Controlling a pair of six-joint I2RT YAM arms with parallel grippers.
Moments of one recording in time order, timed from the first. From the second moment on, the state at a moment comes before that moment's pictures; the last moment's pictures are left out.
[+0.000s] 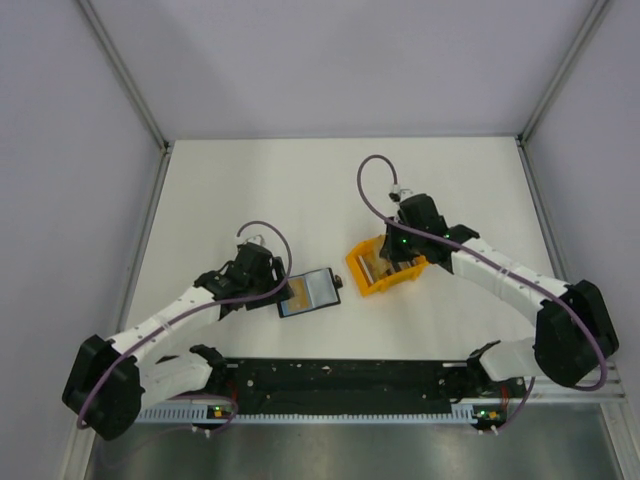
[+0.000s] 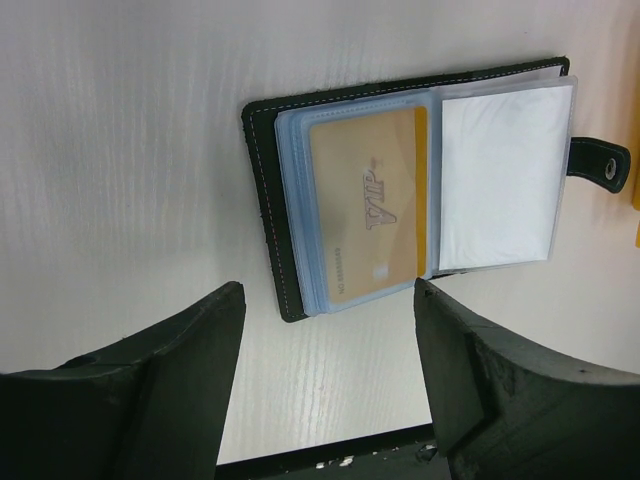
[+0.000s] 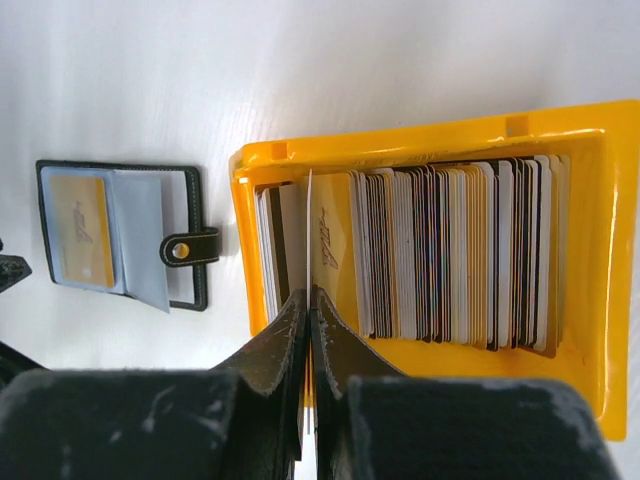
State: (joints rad) left arm -0.57 1.06 0.56 -0.47 -0.05 -0.78; right arm 0.56 1.38 0.92 -0.37 -0.08 0.41
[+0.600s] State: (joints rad) left arm -0.57 1.03 0.56 -0.50 -0.09 -0.79; right arm 0.70 1.20 0.87 -0.46 0.30 0.89
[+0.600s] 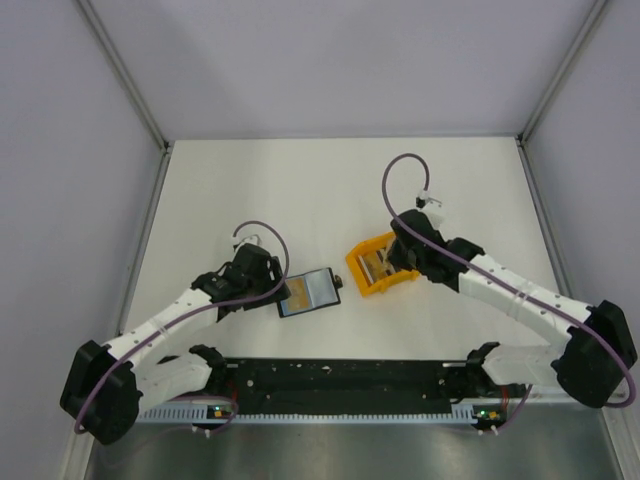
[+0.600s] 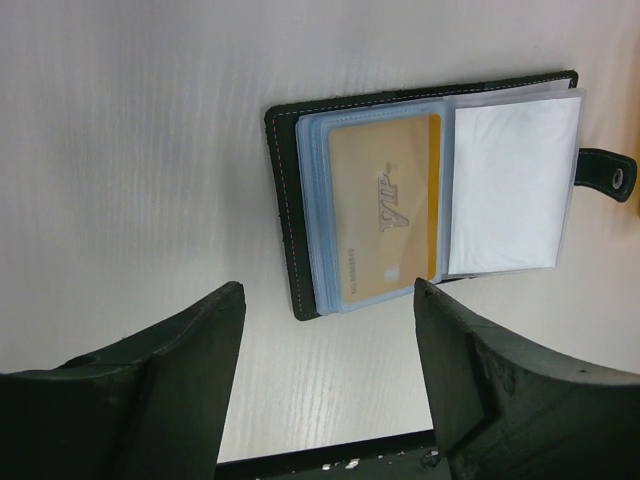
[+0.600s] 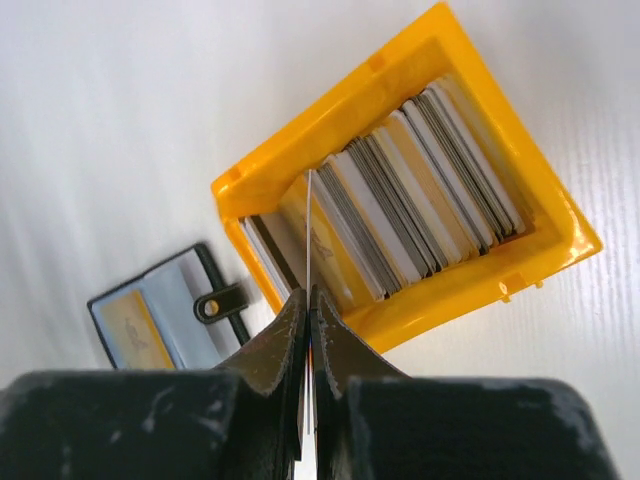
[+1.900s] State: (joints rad) left arm -0.57 0.98 0.56 -0.60 -0.18 -0.85; right arm 0.93 1.43 1.02 -0.28 0.05 0.71
